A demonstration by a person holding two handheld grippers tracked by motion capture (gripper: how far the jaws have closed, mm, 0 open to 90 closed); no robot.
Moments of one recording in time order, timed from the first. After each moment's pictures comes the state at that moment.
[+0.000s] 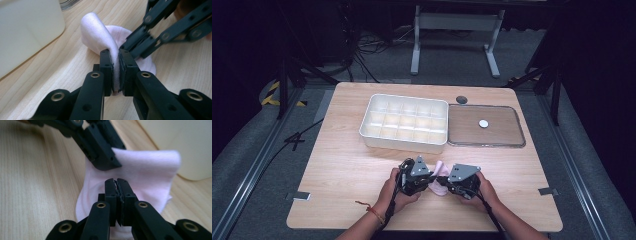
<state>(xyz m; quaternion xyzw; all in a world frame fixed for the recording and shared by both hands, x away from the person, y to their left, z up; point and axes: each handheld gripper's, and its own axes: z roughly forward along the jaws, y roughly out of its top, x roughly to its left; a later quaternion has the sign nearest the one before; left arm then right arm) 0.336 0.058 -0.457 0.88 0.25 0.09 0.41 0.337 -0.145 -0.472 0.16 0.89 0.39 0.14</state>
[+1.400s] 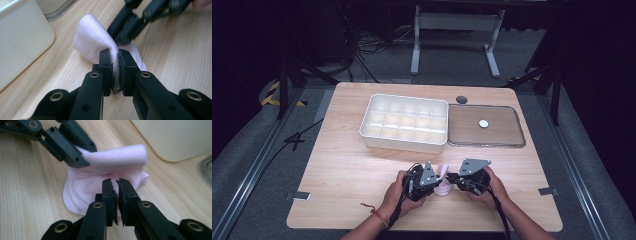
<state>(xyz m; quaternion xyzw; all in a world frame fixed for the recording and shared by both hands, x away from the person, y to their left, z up) 0.323 0.041 -0.455 0.89 0.20 0.13 0.39 0.347 -0.176 -0.460 0.20 0.89 0.38 0.13</state>
